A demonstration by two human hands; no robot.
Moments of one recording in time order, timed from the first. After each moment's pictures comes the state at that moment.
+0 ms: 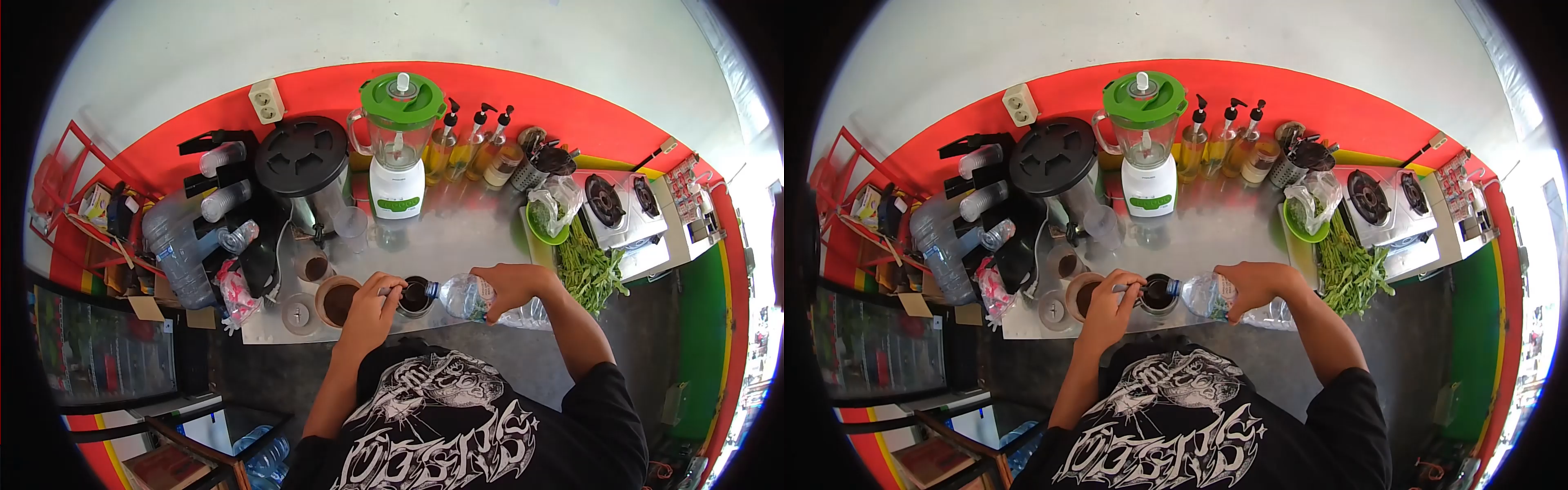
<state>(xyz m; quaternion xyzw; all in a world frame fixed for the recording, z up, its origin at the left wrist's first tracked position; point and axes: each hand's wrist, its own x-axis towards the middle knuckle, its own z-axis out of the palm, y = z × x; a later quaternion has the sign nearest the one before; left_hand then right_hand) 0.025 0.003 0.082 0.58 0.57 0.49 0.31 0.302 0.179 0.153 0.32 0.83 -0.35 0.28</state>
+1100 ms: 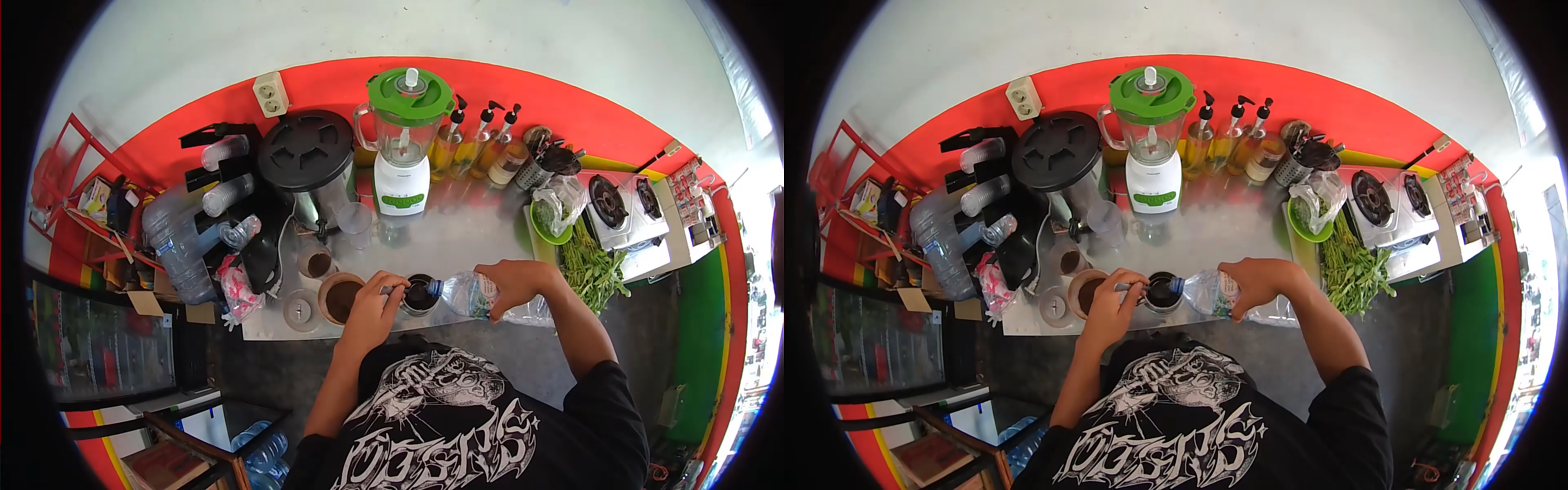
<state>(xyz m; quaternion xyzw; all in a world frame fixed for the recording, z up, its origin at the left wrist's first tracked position) 0.021 0.001 0.075 0.56 0.57 0.49 0.34 0.296 0.183 0.156 0.30 0.84 -0.34 0.28</state>
